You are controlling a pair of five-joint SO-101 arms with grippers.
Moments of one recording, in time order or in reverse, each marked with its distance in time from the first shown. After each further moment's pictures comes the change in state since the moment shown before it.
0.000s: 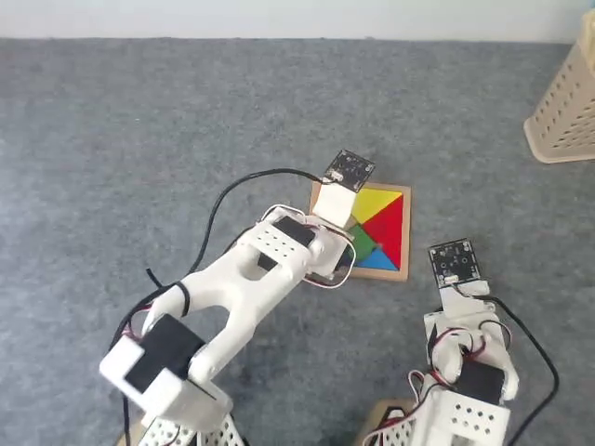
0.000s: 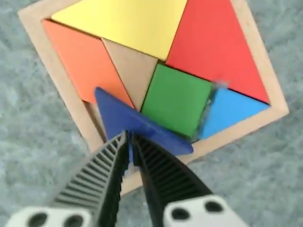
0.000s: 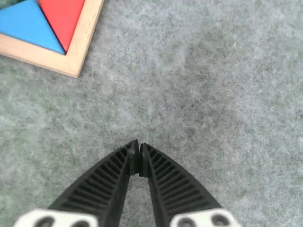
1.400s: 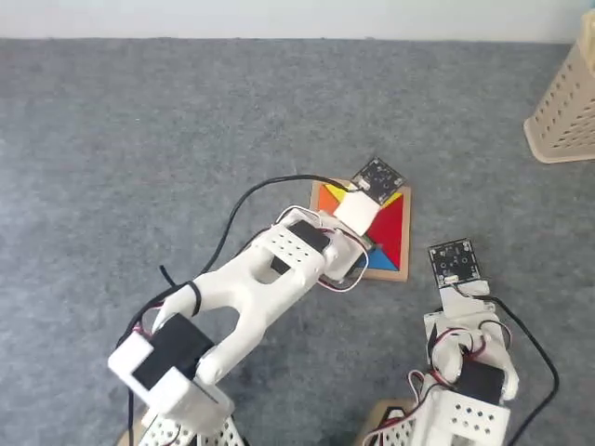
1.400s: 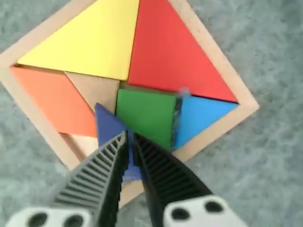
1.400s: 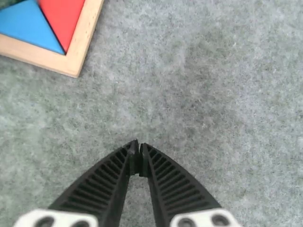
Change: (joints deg) left arm 3.6 3.3 -2.3 -1.5 -6.6; right arm 0.0 0.0 0.0 0.0 0.0
